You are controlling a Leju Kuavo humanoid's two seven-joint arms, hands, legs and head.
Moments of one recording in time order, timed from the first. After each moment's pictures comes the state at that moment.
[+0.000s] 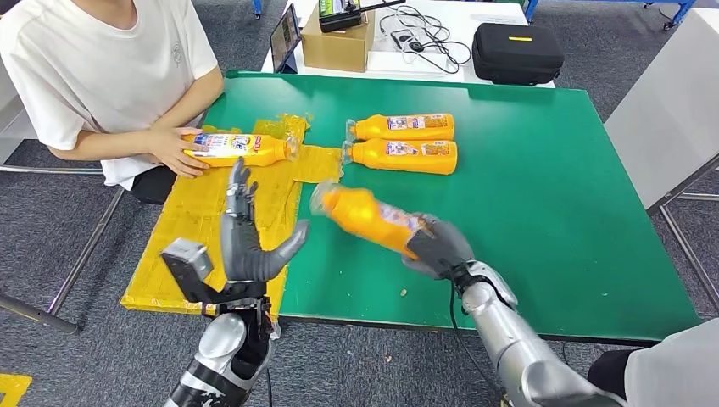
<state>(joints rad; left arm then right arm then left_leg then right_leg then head) -0.14 -0.19 -0.35 -1.51 0.21 0.26 -0.58 -0.57 0.10 0.22 -0.56 0.49 -0.09 -0.45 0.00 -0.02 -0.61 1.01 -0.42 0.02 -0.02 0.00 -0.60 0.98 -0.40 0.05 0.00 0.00</state>
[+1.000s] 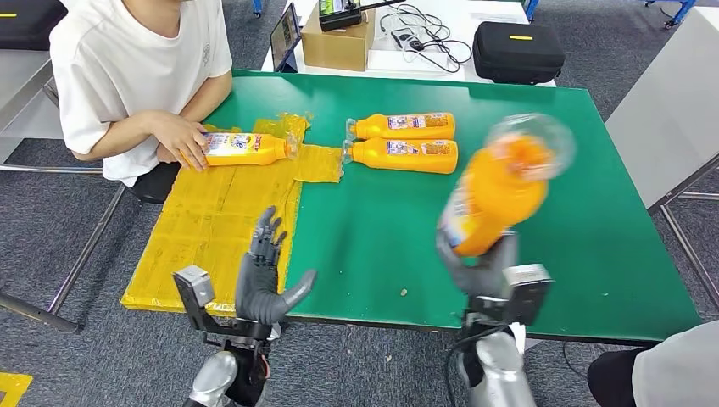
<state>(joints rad) 0.01 -0.20 -0.31 -1.48 0.30 -0.06 -0.46 -0.12 0.20 0.21 -1.43 0.04 -0.15 -0.54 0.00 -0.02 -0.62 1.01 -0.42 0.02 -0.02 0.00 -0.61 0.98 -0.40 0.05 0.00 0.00</state>
